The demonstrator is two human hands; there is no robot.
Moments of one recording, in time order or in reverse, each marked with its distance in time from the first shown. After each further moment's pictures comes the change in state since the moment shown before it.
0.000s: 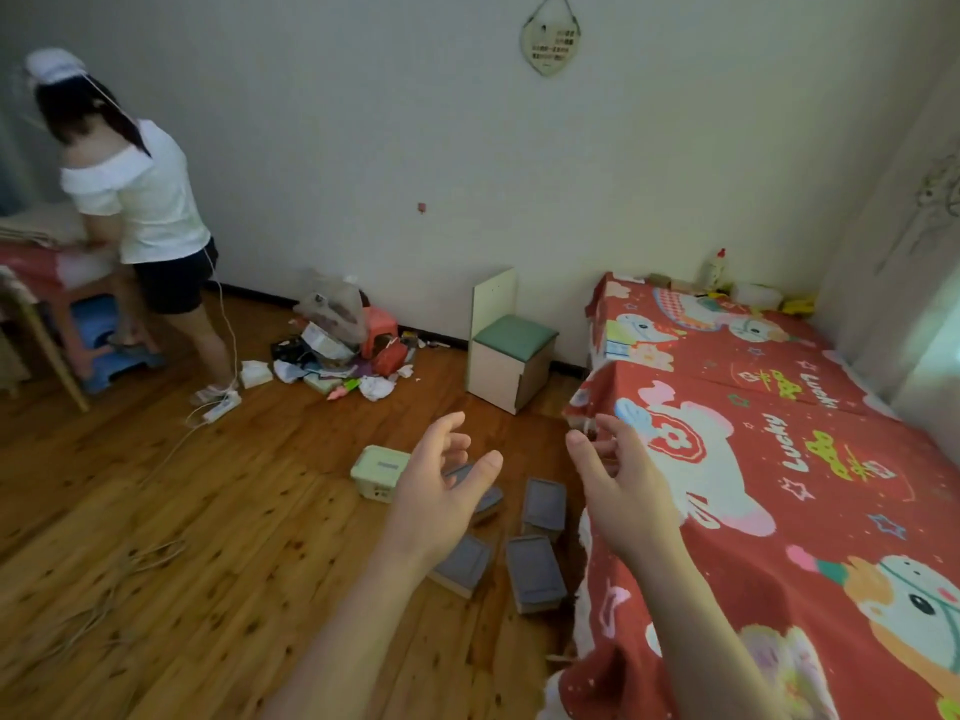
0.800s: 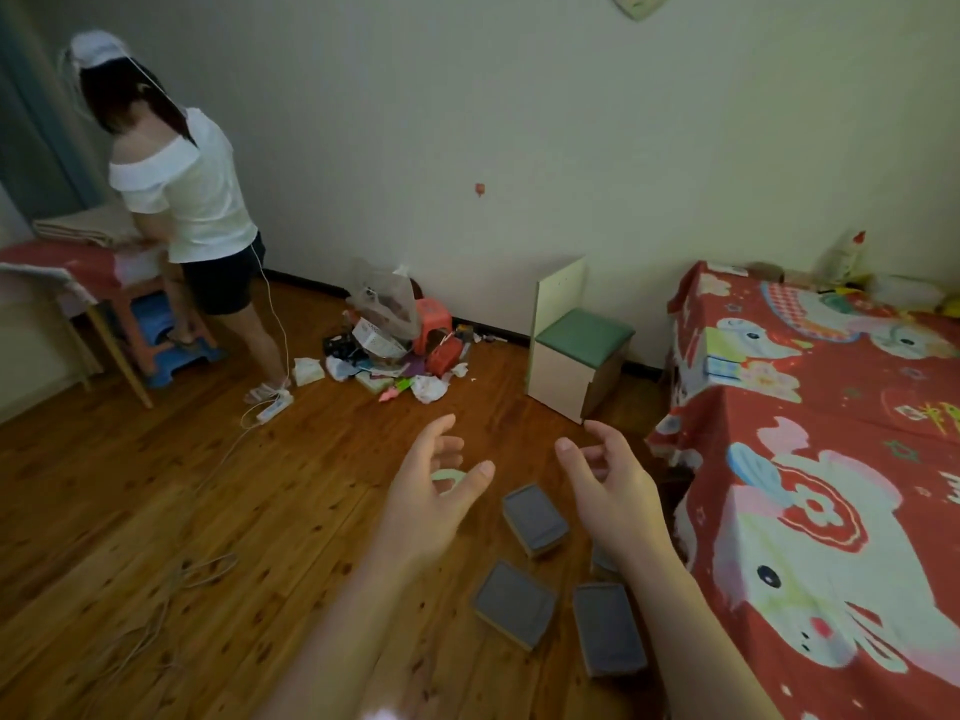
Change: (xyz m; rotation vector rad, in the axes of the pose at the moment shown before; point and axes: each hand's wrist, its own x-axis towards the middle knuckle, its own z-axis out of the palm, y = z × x) left_hand 0.212 -0.088 -0.061 0.073 0.038 -0.128; right_hand 0.193 0.004 0.192 0.048 -0.159 0.018
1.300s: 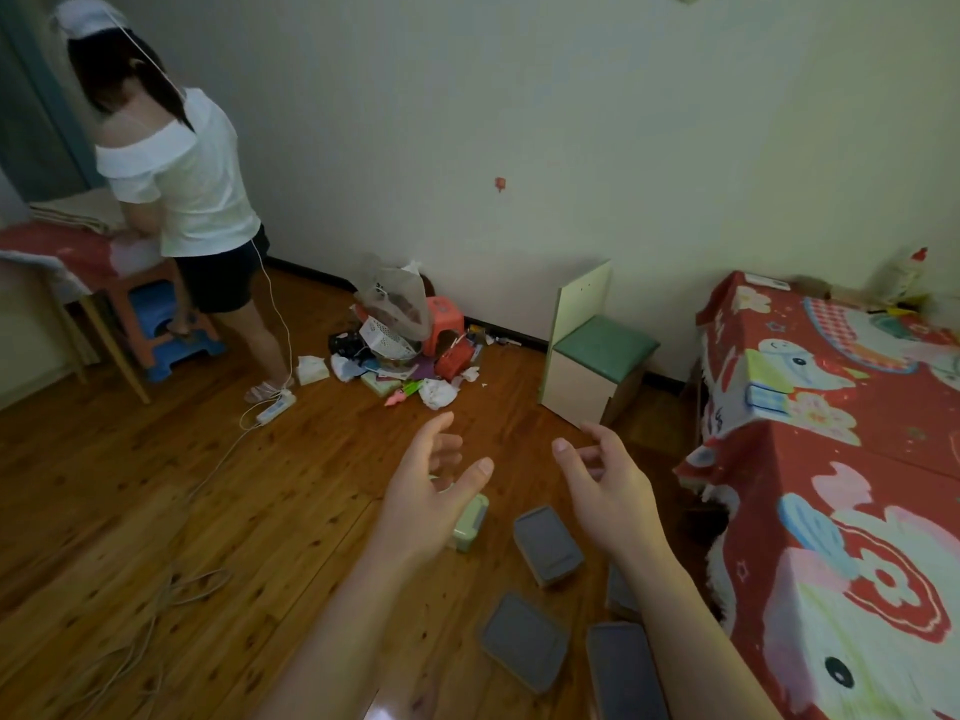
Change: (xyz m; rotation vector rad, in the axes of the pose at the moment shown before) left_hand 0.124 -0.038 -0.015 -0.009 0.049 -0.025; right_hand 0.115 -0.005 0.069 -0.034 -0.066 0.000
